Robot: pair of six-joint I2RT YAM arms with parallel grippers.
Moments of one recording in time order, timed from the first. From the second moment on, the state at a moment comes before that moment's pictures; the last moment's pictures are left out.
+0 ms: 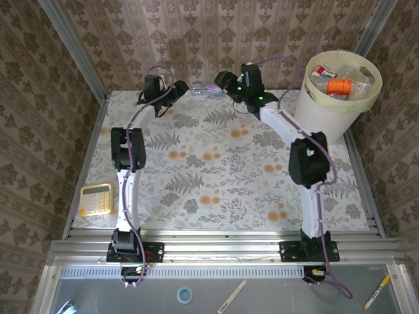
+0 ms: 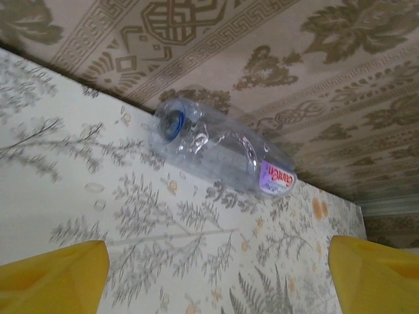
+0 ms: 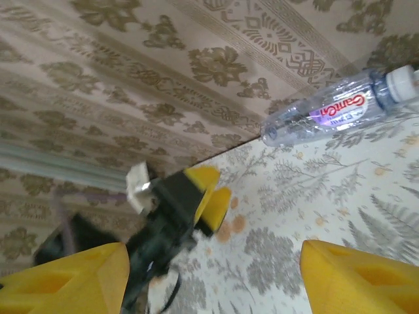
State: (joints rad) left arm -0.16 2.58 2.22 -0.10 0.53 -0.75; right arm 0.34 2.11 1.88 -0.12 -0.21 0.90
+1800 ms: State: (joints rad) left arm -0.38 2.45 1.61 0.62 0.74 -0.94; right arm 0.10 2.27 1.90 -0.37 -0.45 0.73
